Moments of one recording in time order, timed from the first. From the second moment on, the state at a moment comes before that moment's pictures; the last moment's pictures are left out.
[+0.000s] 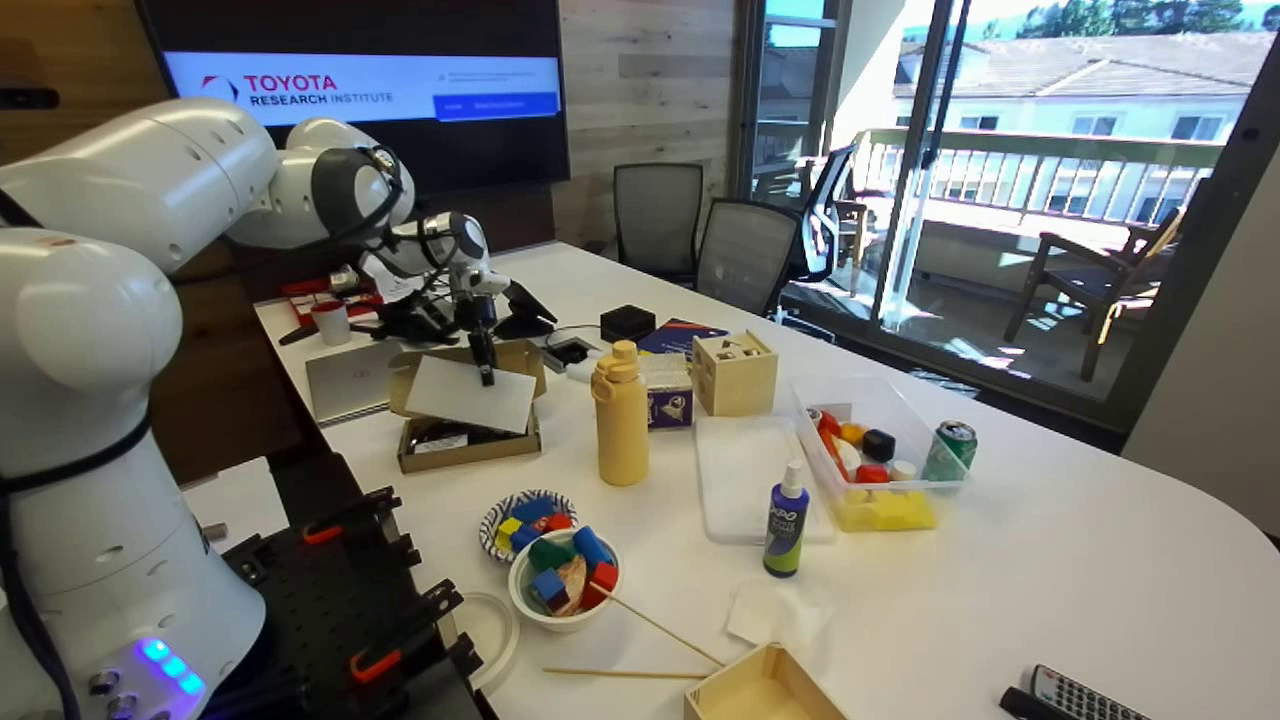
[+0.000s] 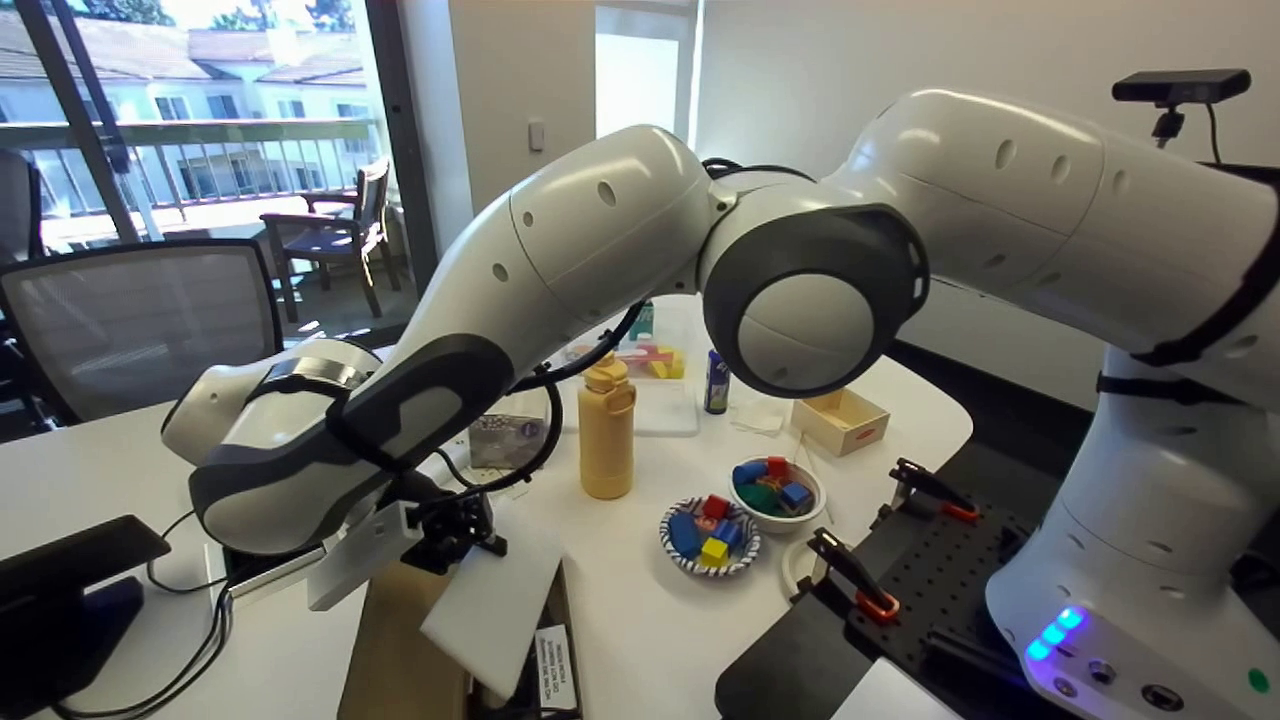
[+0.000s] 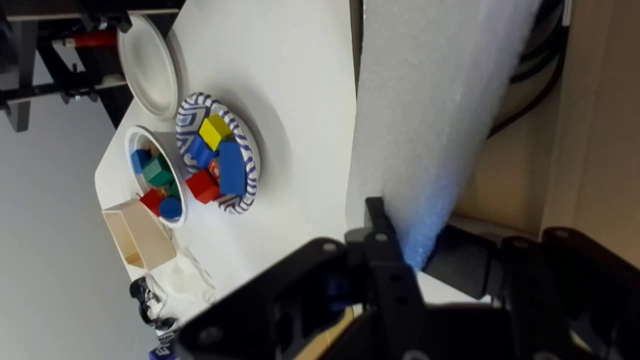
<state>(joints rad) 0.78 1.28 -0.05 -0.87 -0.24 1.50 1.36</state>
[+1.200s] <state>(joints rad) 0.85 1.28 -0.04 -0.88 -0.34 1.61 1.23</state>
